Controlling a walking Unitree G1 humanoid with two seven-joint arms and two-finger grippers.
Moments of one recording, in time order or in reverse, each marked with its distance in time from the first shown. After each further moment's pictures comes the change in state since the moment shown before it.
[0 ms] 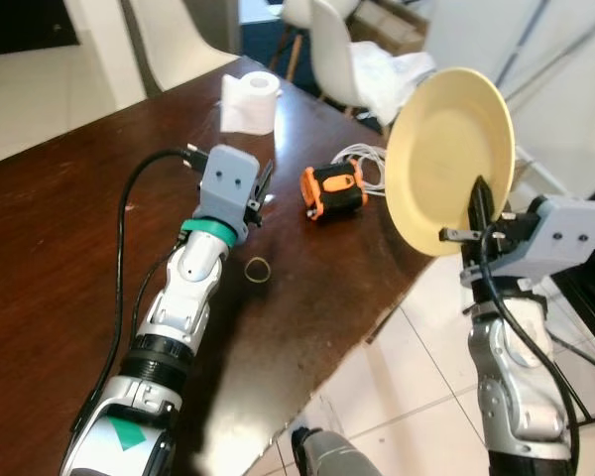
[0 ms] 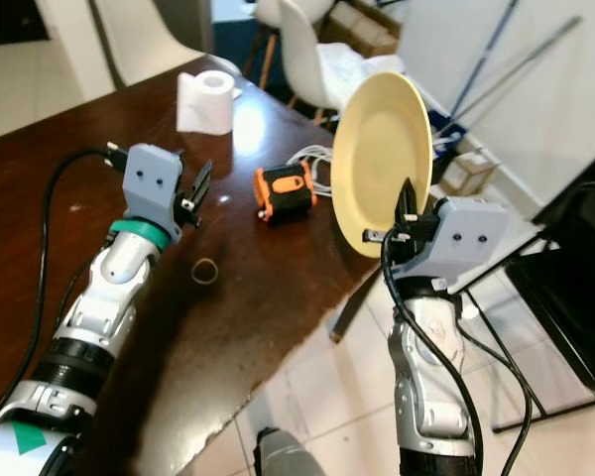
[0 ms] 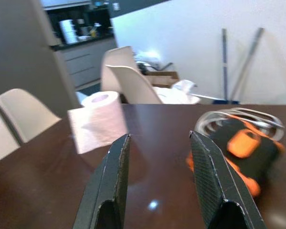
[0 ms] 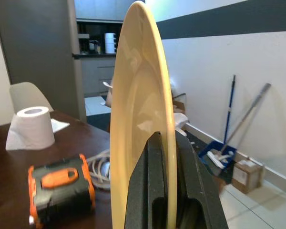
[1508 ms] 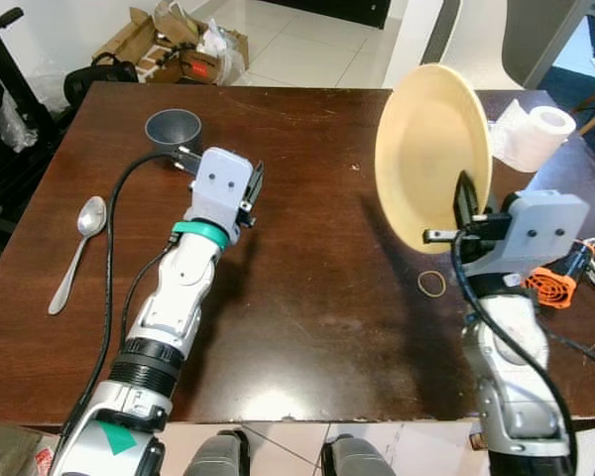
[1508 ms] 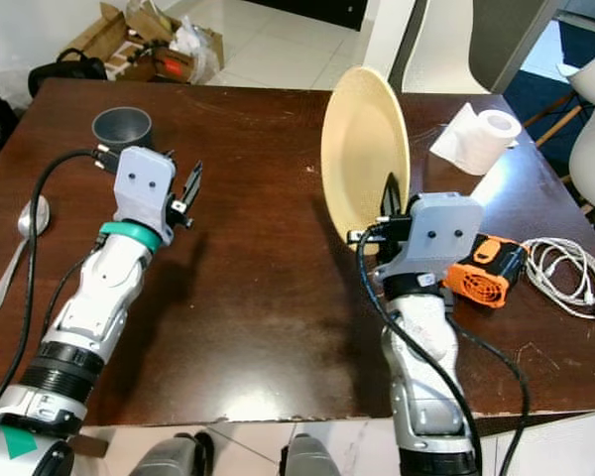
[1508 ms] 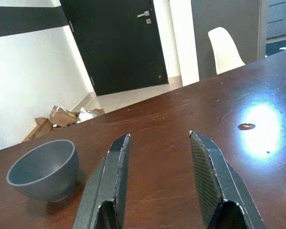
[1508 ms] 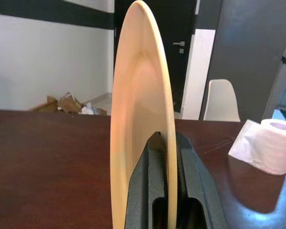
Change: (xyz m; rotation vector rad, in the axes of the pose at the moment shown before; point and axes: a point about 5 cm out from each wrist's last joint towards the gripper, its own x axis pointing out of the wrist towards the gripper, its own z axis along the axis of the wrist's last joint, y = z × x) left arm -0.002 0.005 0.003 0.038 -0.011 0.017; right arm 0.001 0.011 0.000 -0.051 -0.001 0.042
